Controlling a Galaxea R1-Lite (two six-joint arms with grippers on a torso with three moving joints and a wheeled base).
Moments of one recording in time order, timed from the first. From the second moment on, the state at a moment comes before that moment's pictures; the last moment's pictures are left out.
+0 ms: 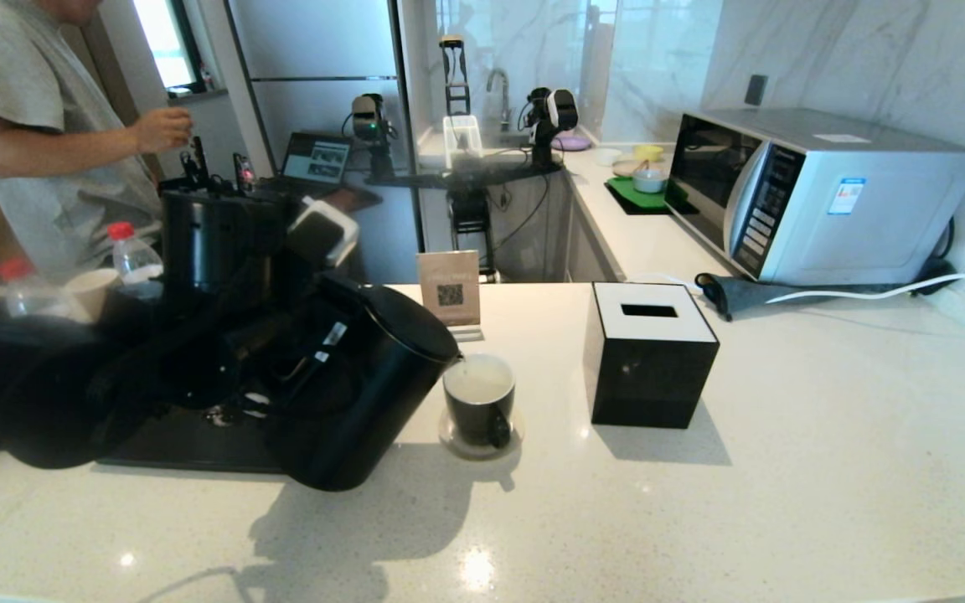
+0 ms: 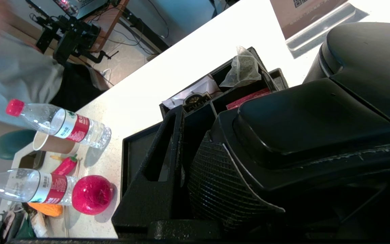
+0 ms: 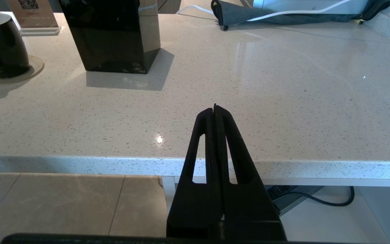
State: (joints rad) left arm -0.45 1.65 -0.93 -0.40 0.47 0.42; right arm 0.00 0.00 0.00 0.00 0.00 -0.01
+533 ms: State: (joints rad) left arm -0.45 1.65 -0.93 -0.40 0.47 0.44; right arm 0.00 0.00 0.00 0.00 0.00 -0.01
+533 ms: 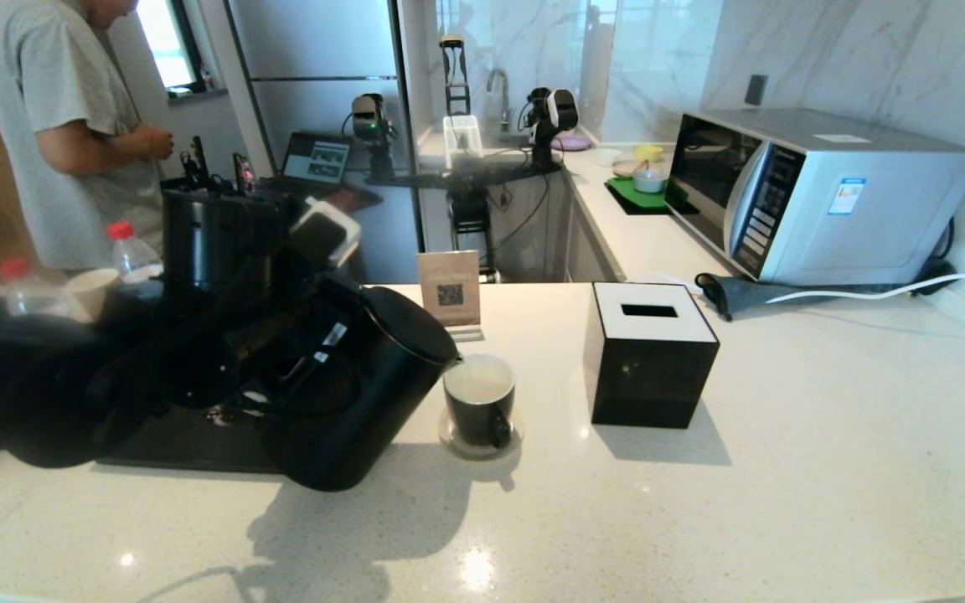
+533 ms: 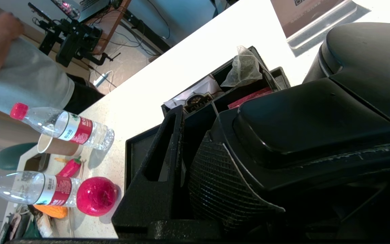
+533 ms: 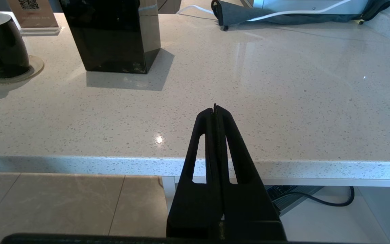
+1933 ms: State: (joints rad) left arm -0.46 1.66 -0.93 -0.39 0.47 0.44; right arm 0.00 0.00 0.00 0.00 0.00 -0.01
